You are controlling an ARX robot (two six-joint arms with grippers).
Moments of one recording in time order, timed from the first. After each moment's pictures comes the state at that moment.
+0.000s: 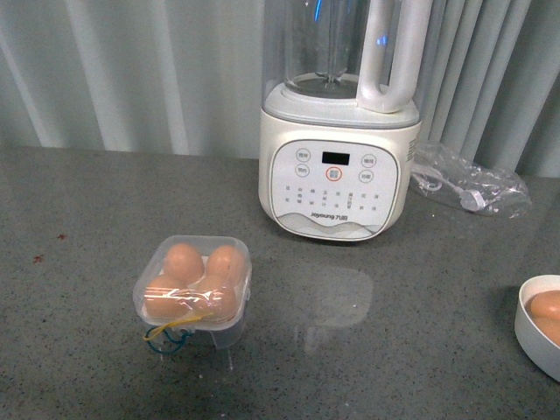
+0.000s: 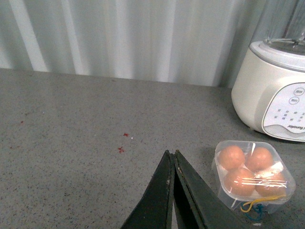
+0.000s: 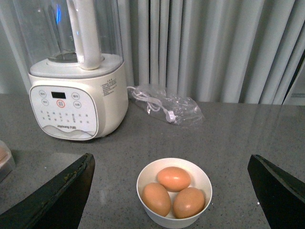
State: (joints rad) left arm 0.00 0.63 0.03 0.61 0.00 0.00; right arm 0.00 0.00 0.00 0.00 0.00 0.00
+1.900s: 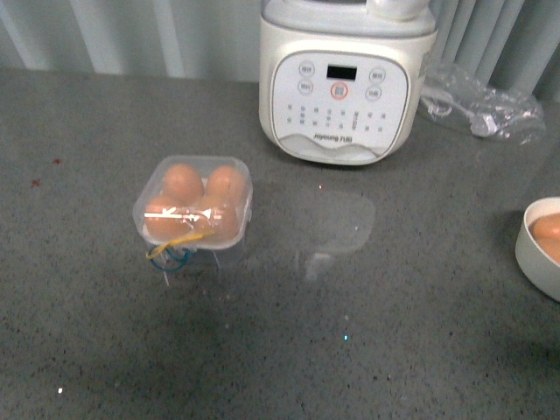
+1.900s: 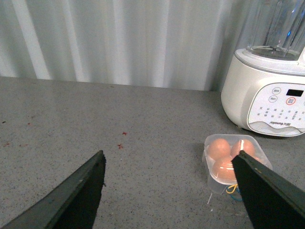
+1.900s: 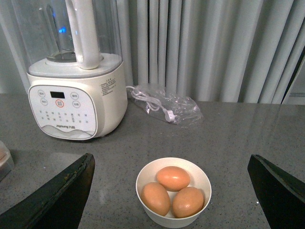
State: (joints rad) left arm 0.00 0.00 0.03 0.00 0.00 0.00; right arm 0.00 0.00 0.00 0.00 0.00 0.00
